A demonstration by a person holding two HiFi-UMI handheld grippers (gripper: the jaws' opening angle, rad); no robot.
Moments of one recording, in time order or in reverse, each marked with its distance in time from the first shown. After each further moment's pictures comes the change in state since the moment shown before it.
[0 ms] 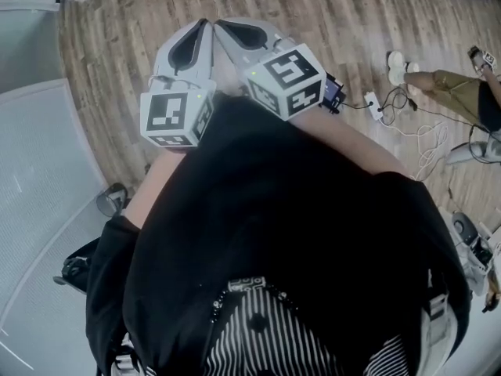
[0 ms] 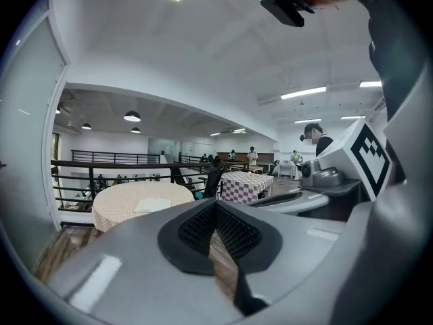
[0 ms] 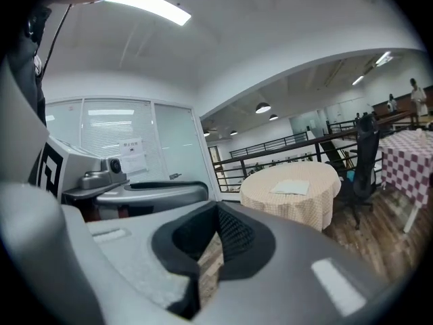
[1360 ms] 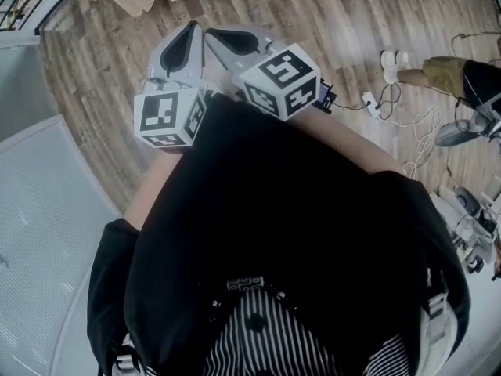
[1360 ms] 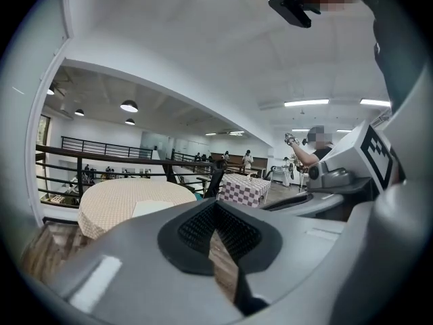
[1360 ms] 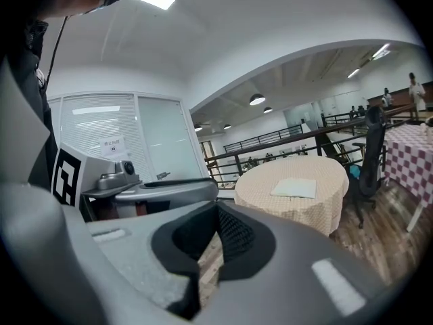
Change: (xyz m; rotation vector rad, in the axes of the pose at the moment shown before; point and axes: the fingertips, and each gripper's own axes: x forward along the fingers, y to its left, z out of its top) left arm 0.082 0.182 0.006 -0.073 -0.012 -0.099; right arm 0.180 -0.027 0.040 0.044 0.056 -0.048
